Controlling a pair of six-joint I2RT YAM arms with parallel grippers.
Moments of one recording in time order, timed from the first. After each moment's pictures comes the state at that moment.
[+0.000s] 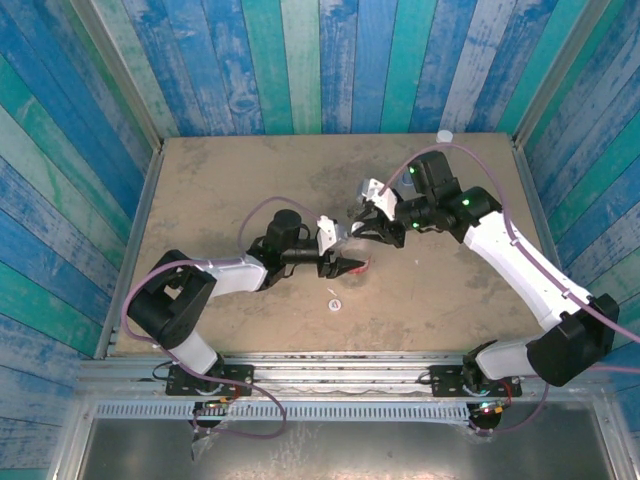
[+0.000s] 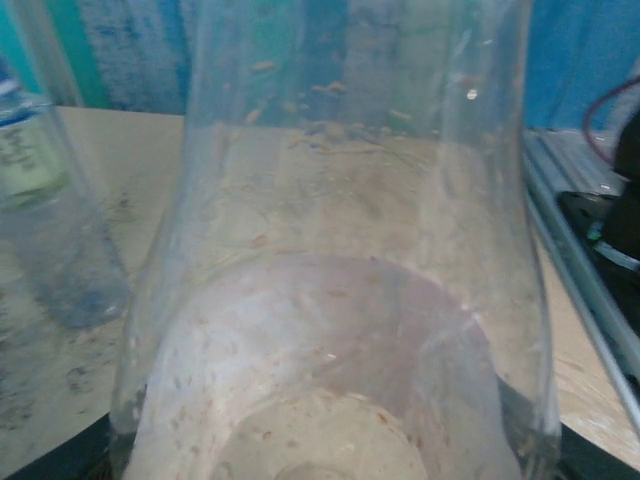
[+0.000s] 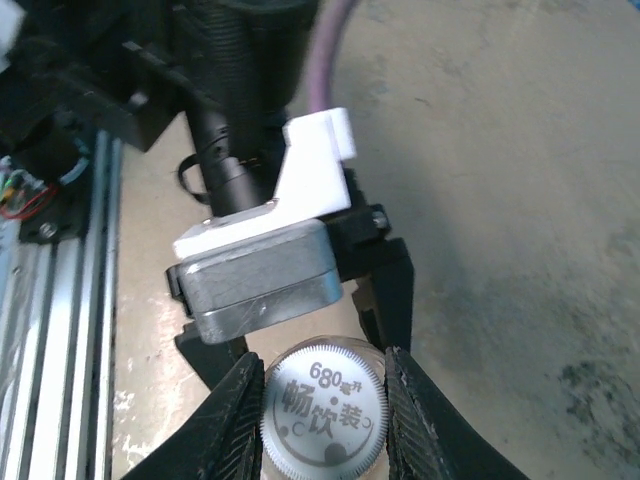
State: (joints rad) left arm -0.64 1.61 0.68 0.65 0.74 0.19; right arm 0.52 1.37 1.31 -0.74 -0.64 -0.49
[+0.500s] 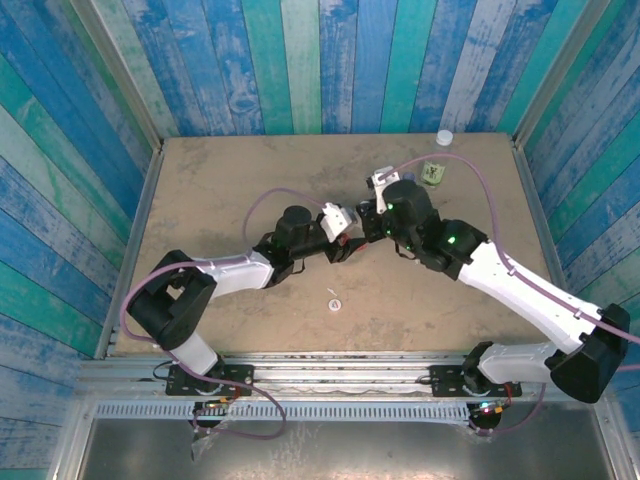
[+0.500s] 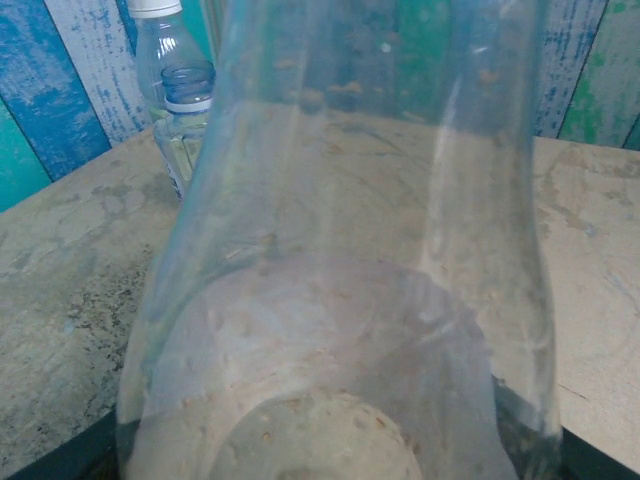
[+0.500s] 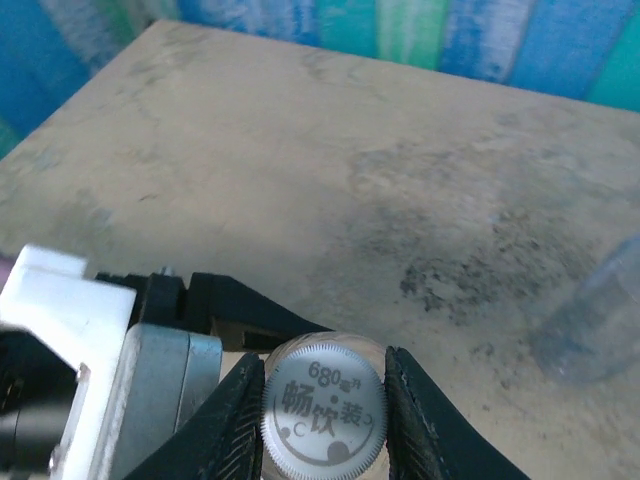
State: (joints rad) left arm -0.70 1.61 0.75 0.62 0.38 0.17; right arm 0.82 1.26 1.16 -0.48 0.29 0.33
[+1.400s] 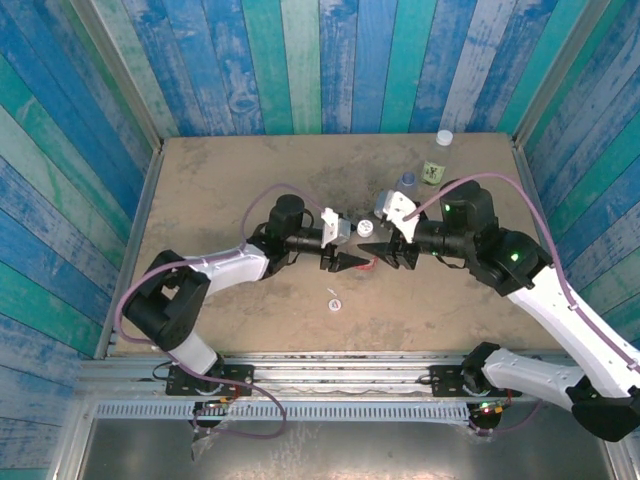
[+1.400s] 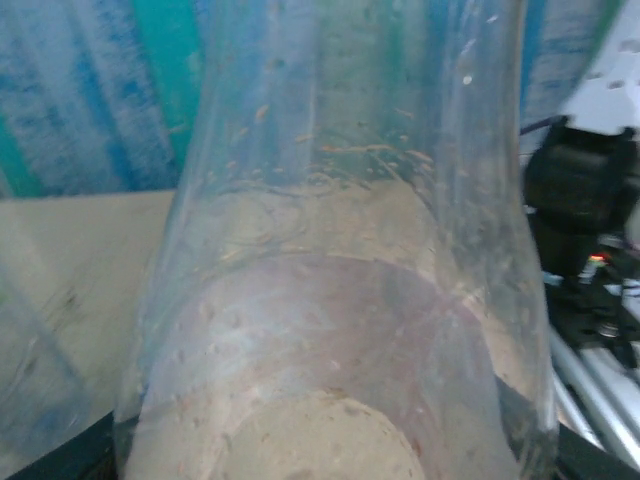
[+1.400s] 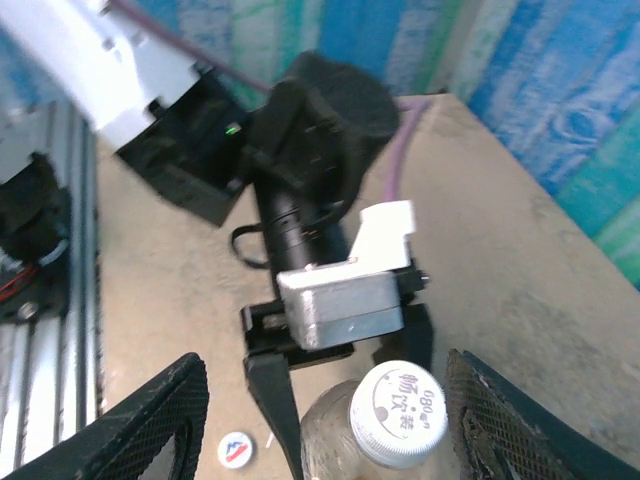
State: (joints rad) left arm -0.64 1.59 0.82 0.53 1.02 0.31; right arm 0.69 1.03 1.21 -0.65 -0.43 -0.37
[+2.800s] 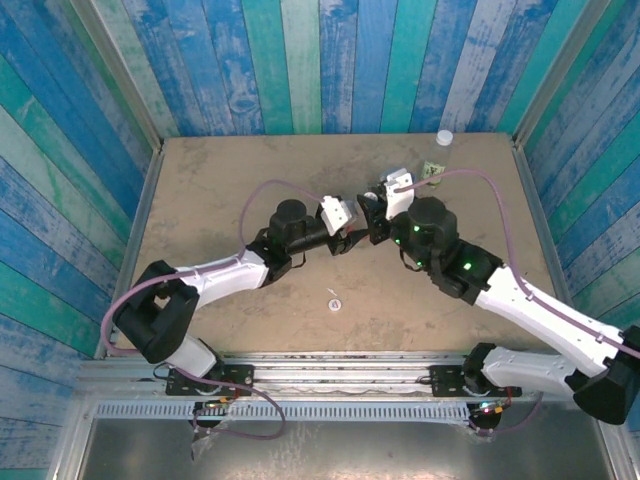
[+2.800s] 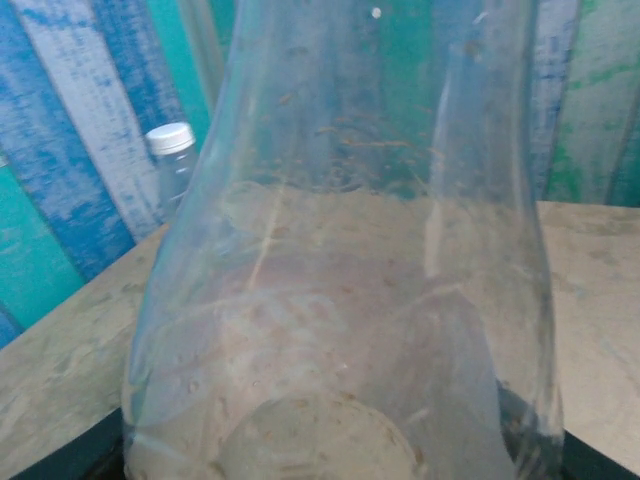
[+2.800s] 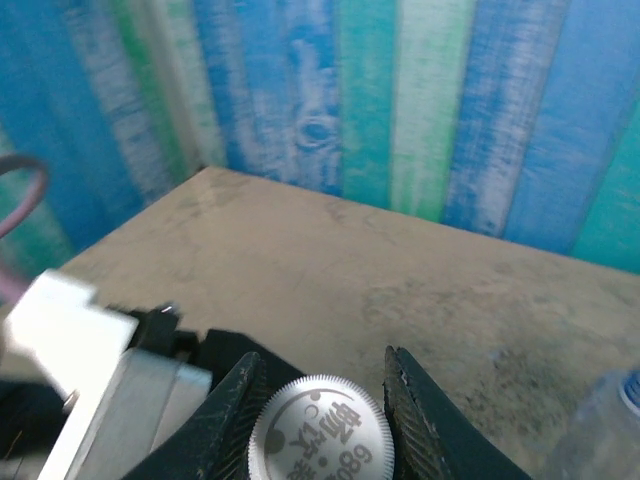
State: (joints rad) left arm -0.72 1.52 0.79 0.62 0.37 0.21; right arm 0.87 1.11 0.98 -0.11 0.37 0.20
